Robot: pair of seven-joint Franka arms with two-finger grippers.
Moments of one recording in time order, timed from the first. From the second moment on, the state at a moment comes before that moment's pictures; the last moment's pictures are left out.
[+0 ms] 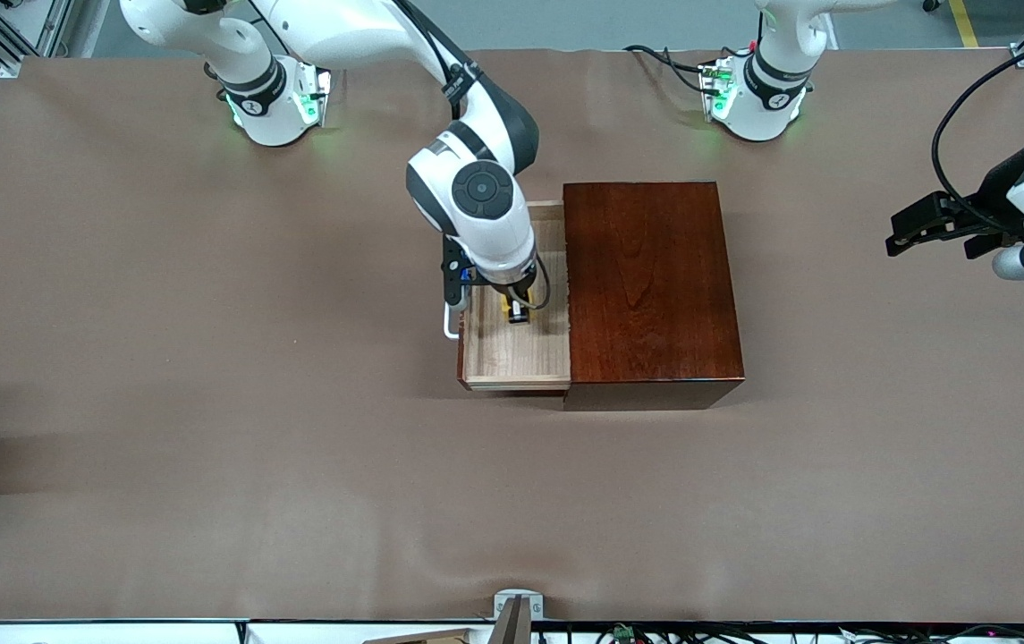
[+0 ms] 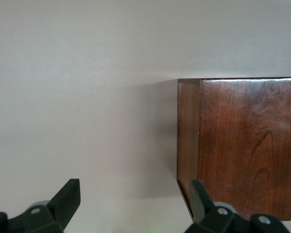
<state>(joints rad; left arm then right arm) 0.02 0.07 -0.10 -1.48 -0.06 1.52 -0.06 0.87 0.64 -0.09 -1.46 0.18 2.17 2.21</state>
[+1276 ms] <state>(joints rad) 0.03 0.07 -0.09 -1.48 -0.06 1.53 -0.06 0.82 0.53 -0.12 -1.43 0.18 2.09 2.15</state>
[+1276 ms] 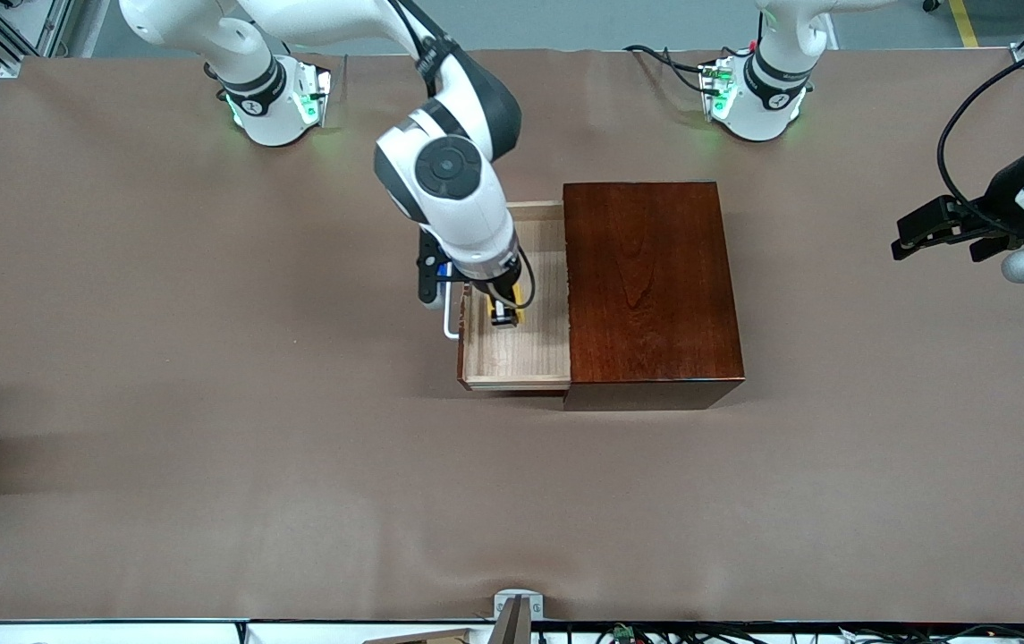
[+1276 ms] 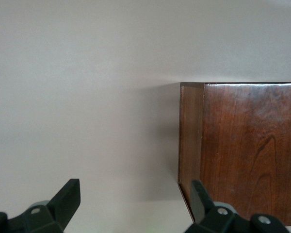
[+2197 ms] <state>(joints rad) 0.03 0.07 -0.10 -1.49 -0.06 1.55 -0.06 0.58 0.30 -0.12 -1.58 0.18 1.87 1.44</state>
